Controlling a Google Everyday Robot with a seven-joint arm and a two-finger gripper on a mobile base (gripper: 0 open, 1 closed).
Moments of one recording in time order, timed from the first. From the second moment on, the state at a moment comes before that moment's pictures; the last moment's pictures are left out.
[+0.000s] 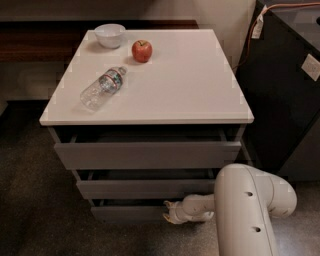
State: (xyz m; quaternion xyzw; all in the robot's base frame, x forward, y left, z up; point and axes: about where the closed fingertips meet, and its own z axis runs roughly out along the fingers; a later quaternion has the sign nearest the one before) arm 0.566 -0.060 0.170 -0.67 0.69 0.08 0.26
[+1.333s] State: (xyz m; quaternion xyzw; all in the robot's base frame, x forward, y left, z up) arm 0.535 -0.043 0.177 -0.68 0.68 0.11 0.25
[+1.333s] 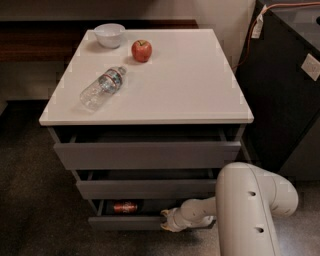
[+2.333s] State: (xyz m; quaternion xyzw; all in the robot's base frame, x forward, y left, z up) arm 0.513 -0.030 0.179 -0.70 0.66 0.13 0.25
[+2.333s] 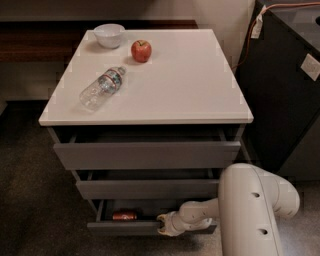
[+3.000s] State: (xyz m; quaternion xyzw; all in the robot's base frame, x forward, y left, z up) arm 0.487 -0.014 0.182 -0.70 0.65 0.16 0.24
